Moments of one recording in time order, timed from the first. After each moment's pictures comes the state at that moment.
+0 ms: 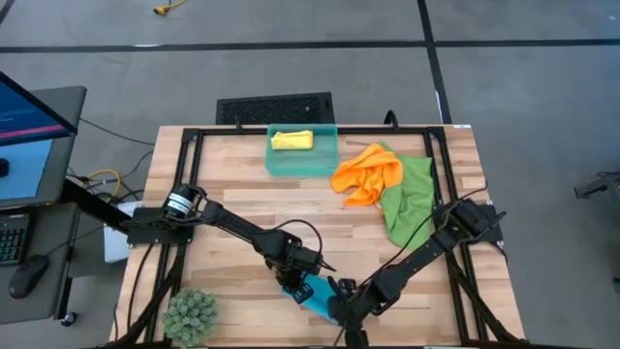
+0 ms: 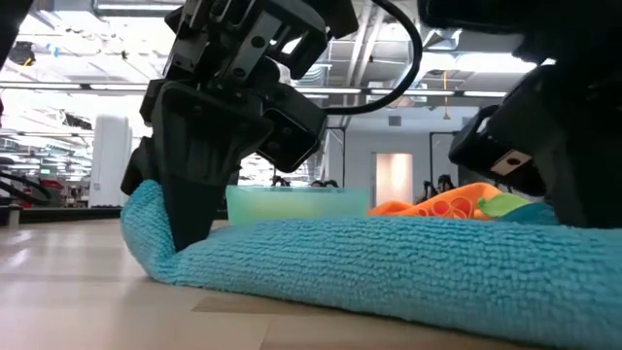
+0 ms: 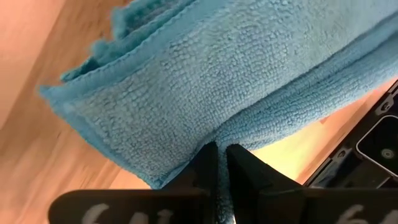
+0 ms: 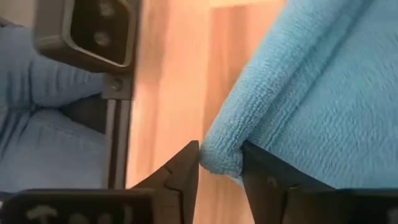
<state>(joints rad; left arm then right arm) -0.31 2.08 1.37 -0.60 0.41 -1.01 0.67 2.04 1.29 -0.27 -0.06 0.61</state>
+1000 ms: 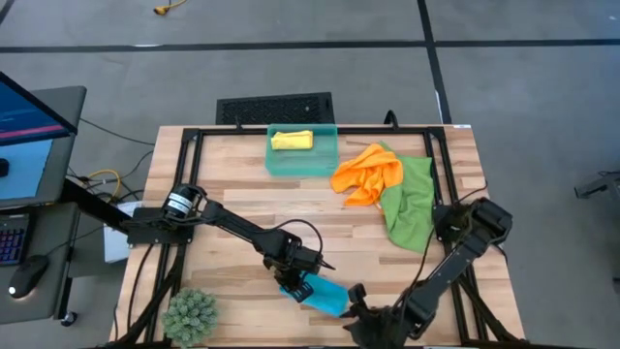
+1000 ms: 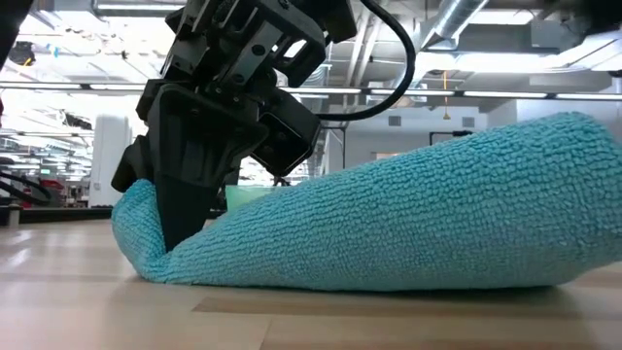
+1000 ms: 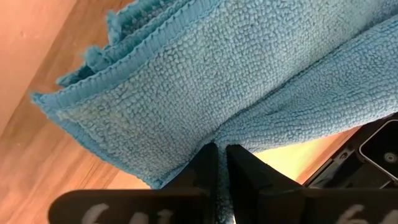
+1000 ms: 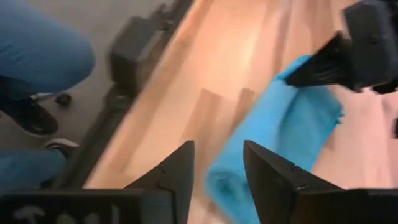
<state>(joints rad) -0.31 2.08 1.37 -0.62 0.43 -1.05 0.86 1.94 1.29 -0.28 0.52 0.17</state>
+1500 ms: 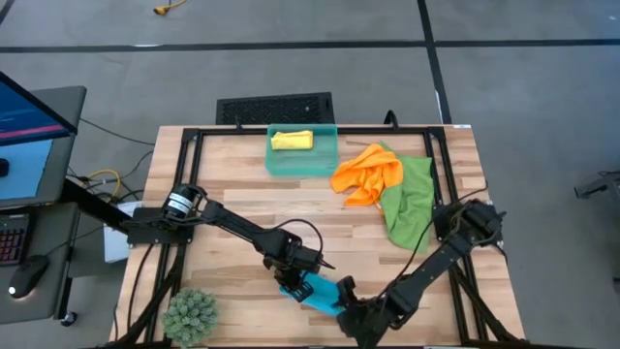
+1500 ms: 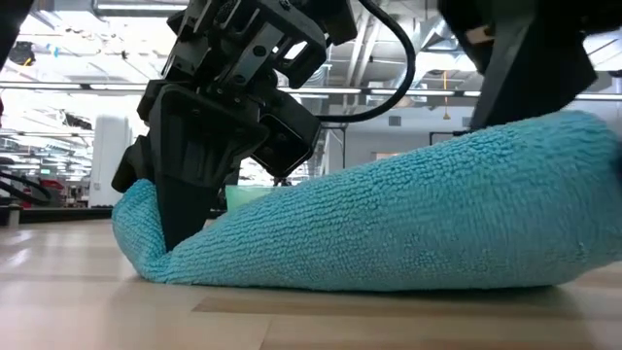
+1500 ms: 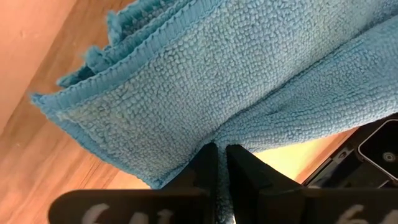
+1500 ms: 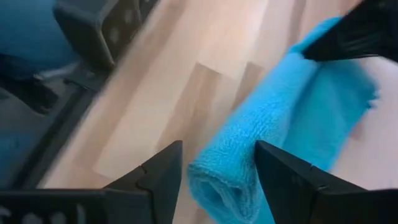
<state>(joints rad) -0.31 2.08 1.37 -0.62 0.44 -1.05 0.78 2.00 1.29 -0.27 0.39 0.14</state>
